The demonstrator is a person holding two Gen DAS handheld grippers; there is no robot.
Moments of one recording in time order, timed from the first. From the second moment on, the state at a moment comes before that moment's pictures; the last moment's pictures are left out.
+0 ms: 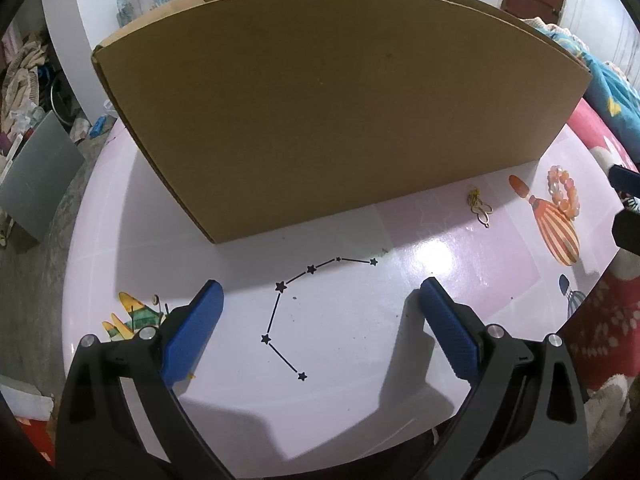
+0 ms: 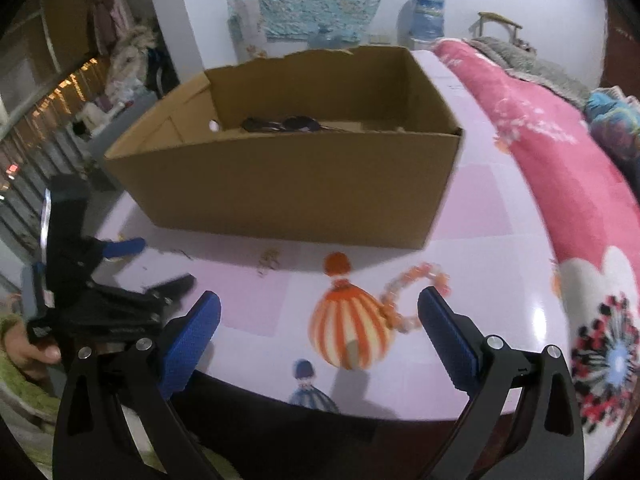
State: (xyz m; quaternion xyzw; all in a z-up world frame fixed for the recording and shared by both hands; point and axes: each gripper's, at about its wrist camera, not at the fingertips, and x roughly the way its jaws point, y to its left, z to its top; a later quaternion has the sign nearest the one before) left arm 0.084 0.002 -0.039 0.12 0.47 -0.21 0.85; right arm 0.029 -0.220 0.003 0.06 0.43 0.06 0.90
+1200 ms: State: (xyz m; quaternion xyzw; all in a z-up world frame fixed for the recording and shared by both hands) left arm 0.093 0.009 -0.035 0.13 0.47 -0.24 0.84; right arm 0.082 -0.167 -0.043 -0.01 0.49 0.11 0.87
